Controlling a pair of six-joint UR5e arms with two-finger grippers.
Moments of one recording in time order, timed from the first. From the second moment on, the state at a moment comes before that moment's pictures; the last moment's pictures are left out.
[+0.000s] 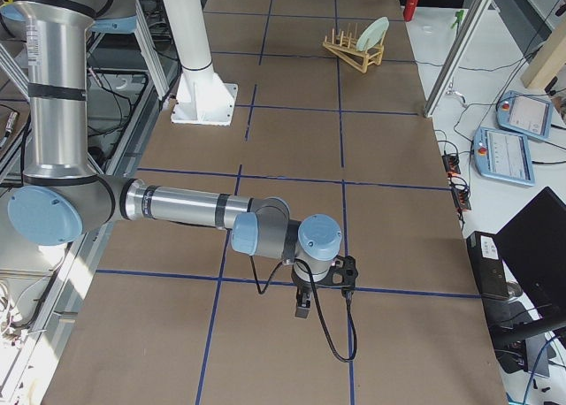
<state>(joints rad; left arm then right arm) -1.59 -1.60 -1.59 -1.51 -2.33 0.04 1.62 -1.62 1.56 -1.62 2.32 -0.02</state>
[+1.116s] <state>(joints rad) -1.59 -1.88 -1.61 -1.28 -2.32 0.01 1.62 -1.62 1.56 -1.62 2.32 -0.02</state>
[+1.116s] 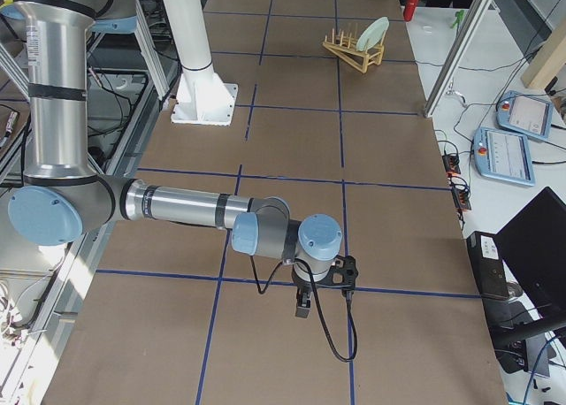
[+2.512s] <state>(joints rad) -1.44 -1.93 -1.61 -2.00 -2.47 -1.00 1.62 -1.62 1.56 -1.62 2.32 -0.02</state>
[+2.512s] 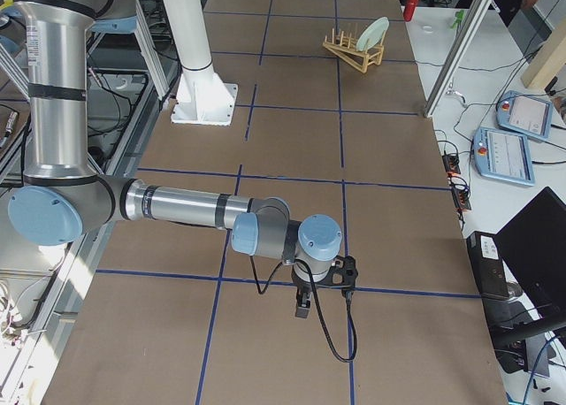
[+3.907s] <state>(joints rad) -1.11 -2.03 -1.35 -2.80 -2.10 -1.95 1.62 -1.62 1.56 -1.62 2.32 -0.02</state>
